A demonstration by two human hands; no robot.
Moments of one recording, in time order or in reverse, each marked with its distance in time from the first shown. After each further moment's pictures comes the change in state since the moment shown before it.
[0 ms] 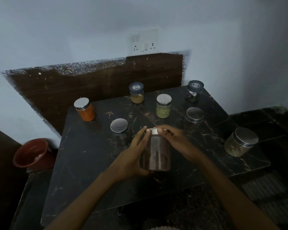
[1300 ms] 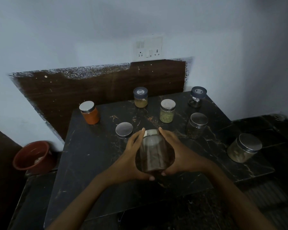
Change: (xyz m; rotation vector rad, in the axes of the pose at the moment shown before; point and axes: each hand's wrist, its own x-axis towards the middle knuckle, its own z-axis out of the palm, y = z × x) left_hand -0.015 -0.011 -0.019 -0.241 0.045 -0.063; right_hand -0.028 -0.022 0.002 -0.435 -0.355 -0.010
